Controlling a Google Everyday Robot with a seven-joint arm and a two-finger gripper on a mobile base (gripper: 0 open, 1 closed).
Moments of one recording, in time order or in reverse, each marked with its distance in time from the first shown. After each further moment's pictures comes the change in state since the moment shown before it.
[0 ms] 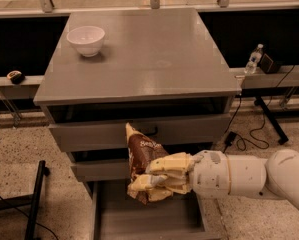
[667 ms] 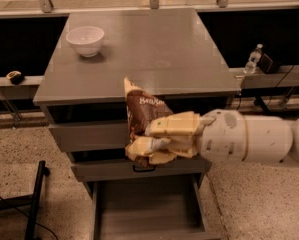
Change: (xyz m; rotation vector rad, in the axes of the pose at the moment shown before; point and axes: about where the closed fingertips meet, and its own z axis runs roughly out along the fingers) arm -0.014 -0.110 -0.010 0.035 0.036 -0.274
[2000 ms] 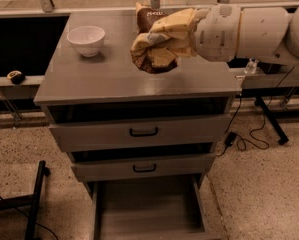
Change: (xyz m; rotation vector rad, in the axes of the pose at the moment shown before) arm 0.154 -0.118 0.009 -0.087 0.188 -0.208
